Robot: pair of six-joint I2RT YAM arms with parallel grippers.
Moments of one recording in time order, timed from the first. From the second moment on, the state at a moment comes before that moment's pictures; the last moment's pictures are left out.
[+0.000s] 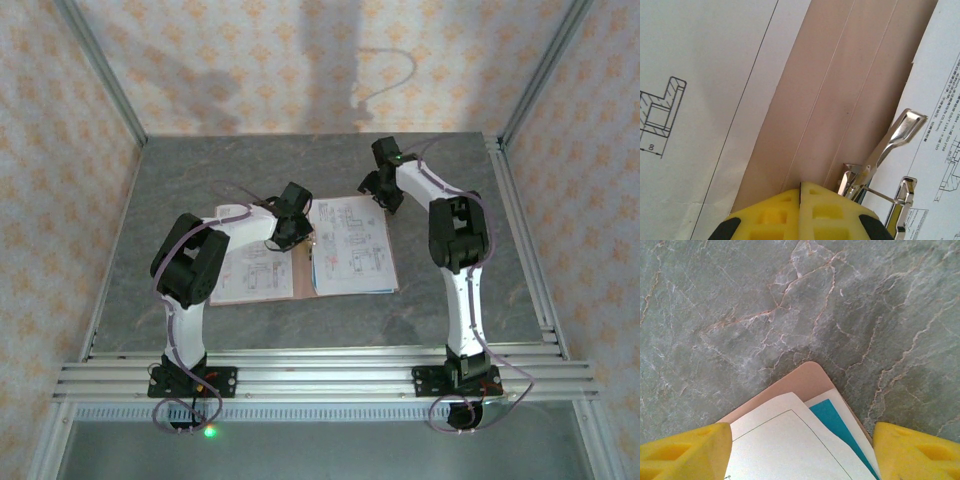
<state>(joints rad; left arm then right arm) -0.47 1.97 1.27 -0.43 -0.02 -1.06 0.29 2.28 1.85 -0.77 -0.05 0.87</state>
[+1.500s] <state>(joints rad) -0.71 1.66 0.87 -0.33 -0.08 -1.23 0.52 1.92 1.32 -0.53 -0.07 1.17</state>
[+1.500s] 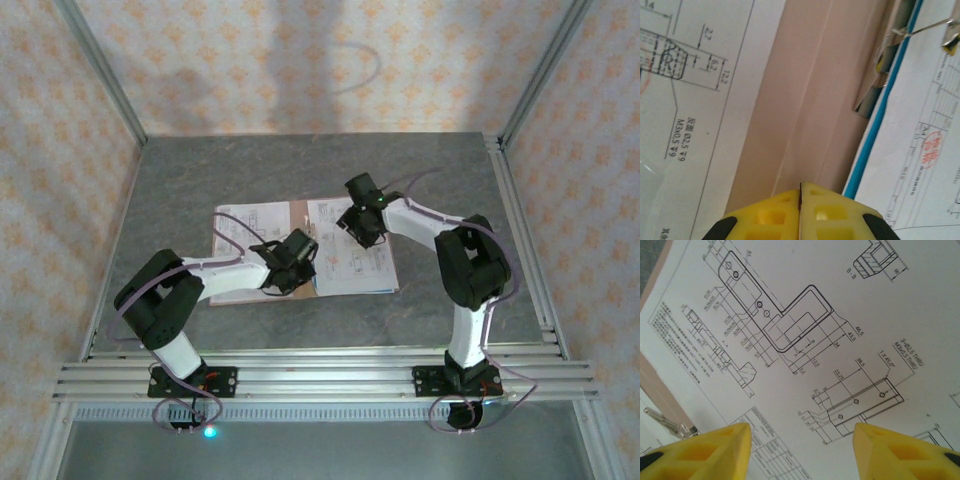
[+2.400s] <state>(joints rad) -0.71 1.61 0.86 -0.33 -0.10 -1.22 0.54 1.97 1.32 -0.50 -0.08 1.20</state>
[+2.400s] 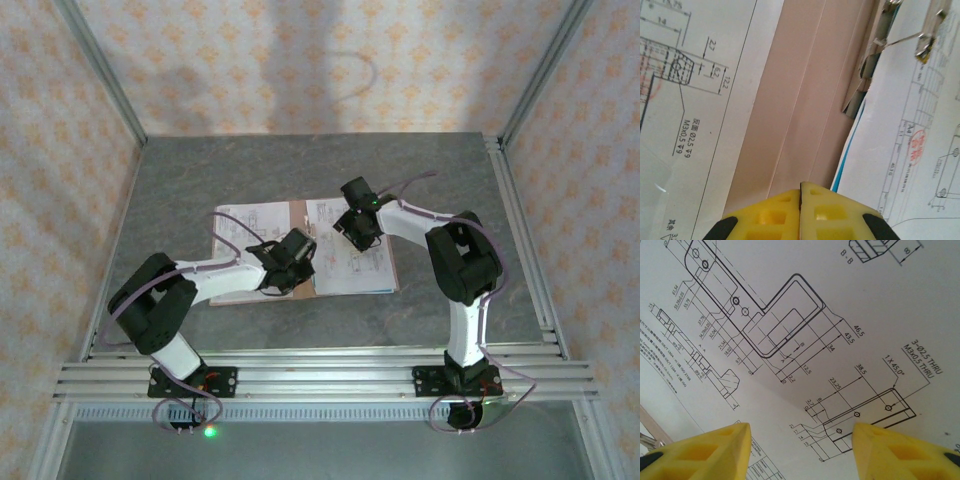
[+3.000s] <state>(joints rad) -0.60 1.37 0.71 -0.42 -0.16 -1.21 0.58 1.90 1.40 -0.53 -0.07 1.17</state>
